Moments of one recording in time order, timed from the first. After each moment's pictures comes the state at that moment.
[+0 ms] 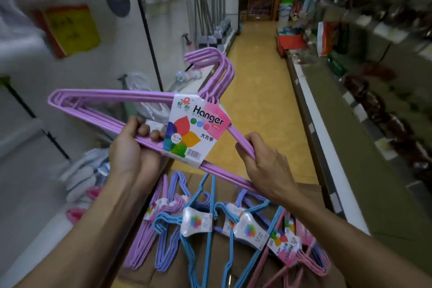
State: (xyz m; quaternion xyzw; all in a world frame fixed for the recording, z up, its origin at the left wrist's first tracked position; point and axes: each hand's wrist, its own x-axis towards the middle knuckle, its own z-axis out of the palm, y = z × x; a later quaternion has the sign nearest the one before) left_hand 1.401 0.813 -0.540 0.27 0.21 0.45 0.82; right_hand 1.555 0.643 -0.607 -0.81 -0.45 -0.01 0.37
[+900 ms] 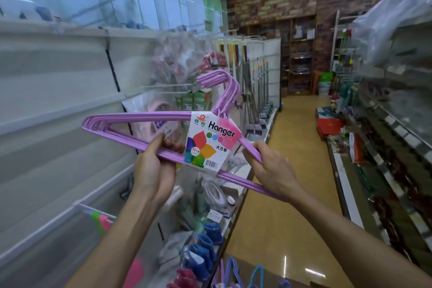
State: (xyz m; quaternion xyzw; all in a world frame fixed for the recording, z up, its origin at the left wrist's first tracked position) left_hand 1.234 0.783 0.033 0.33 0.14 0.53 0.77; right_hand 1.440 0.666 -0.025 -0.75 -0.52 -0.07 0.40
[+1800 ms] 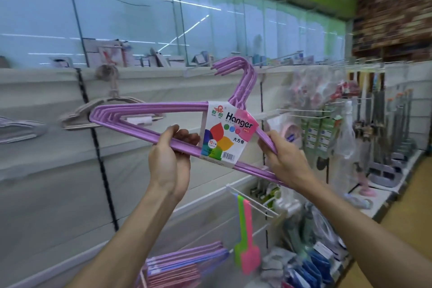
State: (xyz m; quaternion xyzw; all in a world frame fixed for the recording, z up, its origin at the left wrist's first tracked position) left_hand 0.869 0.661 0.146 0.34 0.14 0.74 0.56; right_hand 1.100 0.687 0.098 -0.53 -0.70 -0.07 0.47
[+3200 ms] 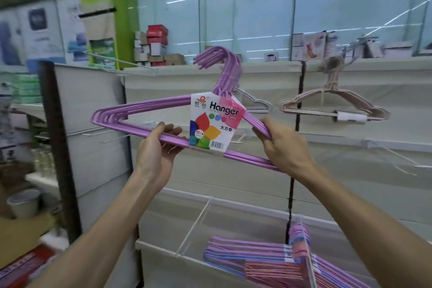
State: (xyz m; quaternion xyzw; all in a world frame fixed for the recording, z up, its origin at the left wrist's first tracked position) left_hand 0.553 0.442 0.139 0.22 0.38 0.88 0.15; right_hand 0.715 0.641 0.145 -0.17 -0.88 0.01 0.45
